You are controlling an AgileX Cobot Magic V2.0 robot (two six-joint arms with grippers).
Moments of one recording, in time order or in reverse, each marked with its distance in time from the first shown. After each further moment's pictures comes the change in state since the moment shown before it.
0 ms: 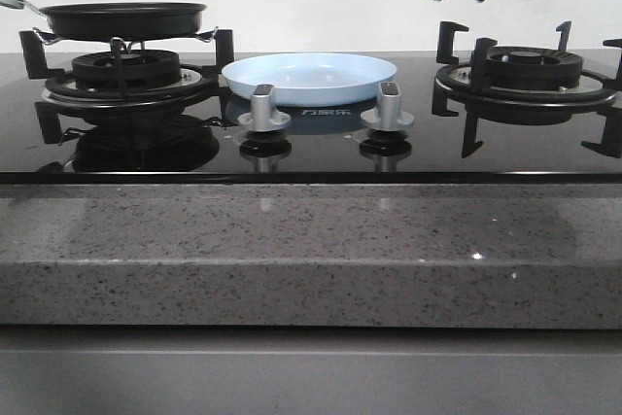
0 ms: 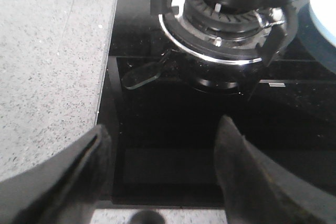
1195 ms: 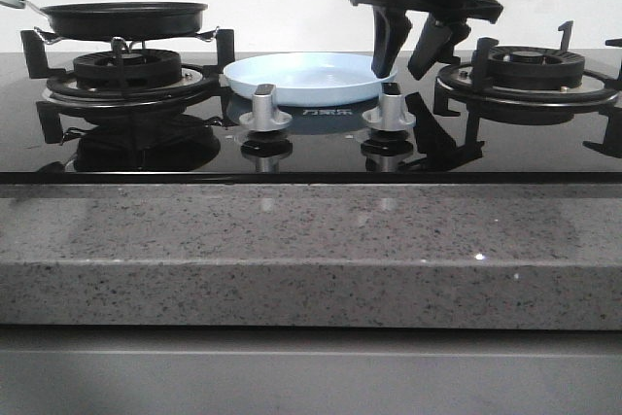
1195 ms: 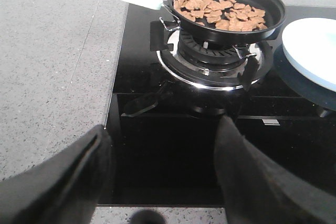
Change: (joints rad) left arm 0.000 -0.244 0.082 -0.004 -0.002 0.001; right arm -0.034 0.539 -0.607 0.018 0.209 -0.007
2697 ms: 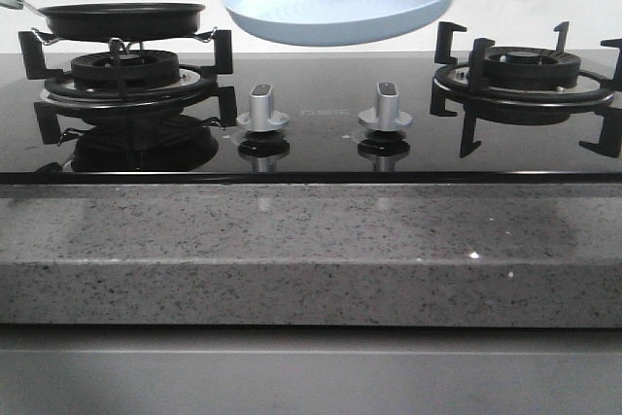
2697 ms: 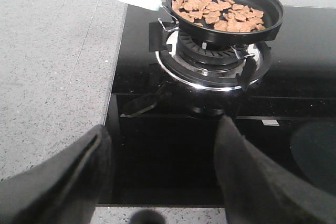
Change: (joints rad) left arm 0.000 0.000 0.000 -0.002 -0.002 0.000; right arm 0.000 -0.604 0.691 0.129 -0.298 -0.042
